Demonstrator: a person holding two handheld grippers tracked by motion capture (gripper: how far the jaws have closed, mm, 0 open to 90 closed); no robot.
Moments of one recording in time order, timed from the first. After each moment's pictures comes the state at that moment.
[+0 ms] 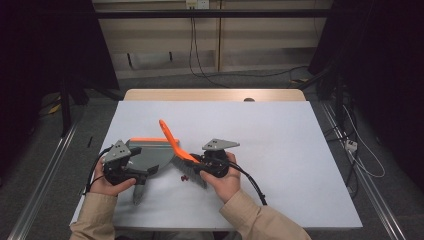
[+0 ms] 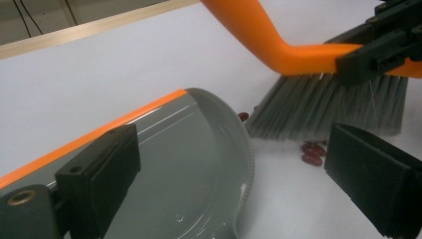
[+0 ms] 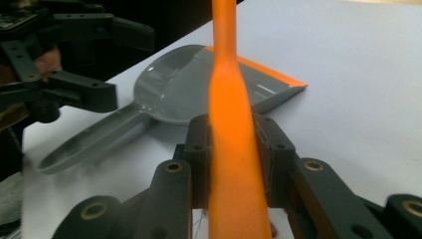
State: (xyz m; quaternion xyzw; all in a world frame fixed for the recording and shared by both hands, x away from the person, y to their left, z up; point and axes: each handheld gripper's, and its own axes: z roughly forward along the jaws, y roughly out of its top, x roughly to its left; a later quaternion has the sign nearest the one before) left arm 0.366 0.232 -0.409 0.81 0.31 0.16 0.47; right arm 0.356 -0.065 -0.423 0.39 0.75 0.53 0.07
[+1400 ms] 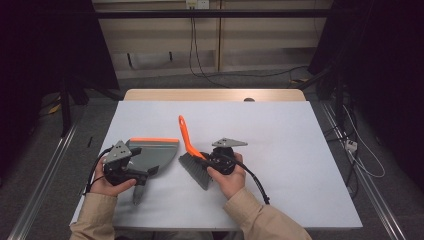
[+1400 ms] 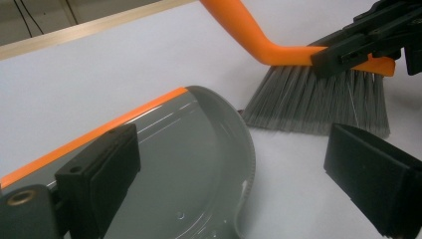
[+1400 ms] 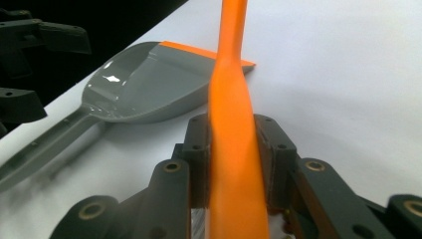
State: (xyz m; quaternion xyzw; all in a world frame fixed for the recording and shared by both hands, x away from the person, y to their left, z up) left arm 0.365 0.231 -0.410 0.81 0.31 0.16 0.47; right arm 0.369 -0.087 -0.443 0.46 0.72 0.51 0.07
